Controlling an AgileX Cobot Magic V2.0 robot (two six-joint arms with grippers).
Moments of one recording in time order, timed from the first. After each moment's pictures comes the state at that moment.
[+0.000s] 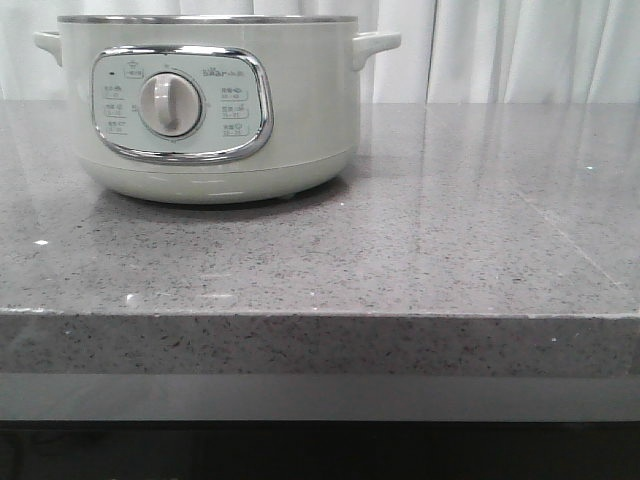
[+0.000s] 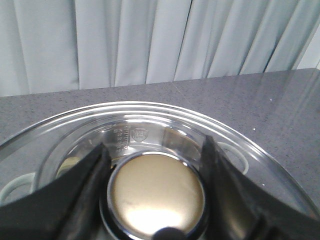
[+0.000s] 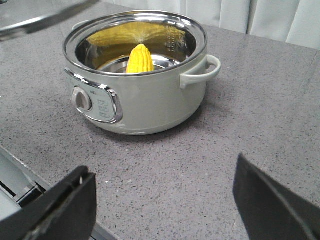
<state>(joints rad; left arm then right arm) -0.44 1.14 -1.15 -0.15 0.31 0.04 0.54 0.64 -0.73 0.11 0.44 -0.02</state>
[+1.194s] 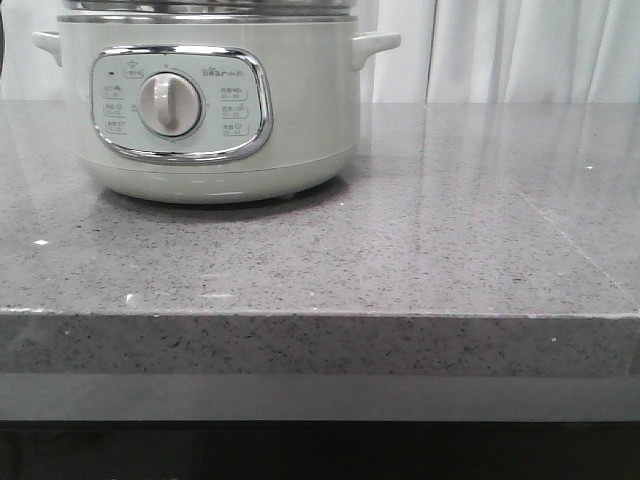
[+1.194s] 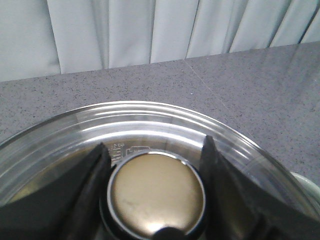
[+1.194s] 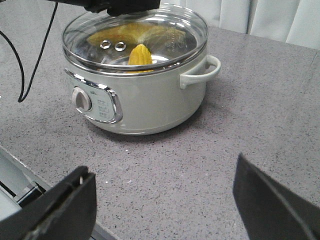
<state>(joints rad) -0.46 1.65 -1.43 -0.12 0.18 0.04 0.54 0.64 -0.73 0.11 0.44 -0.02</state>
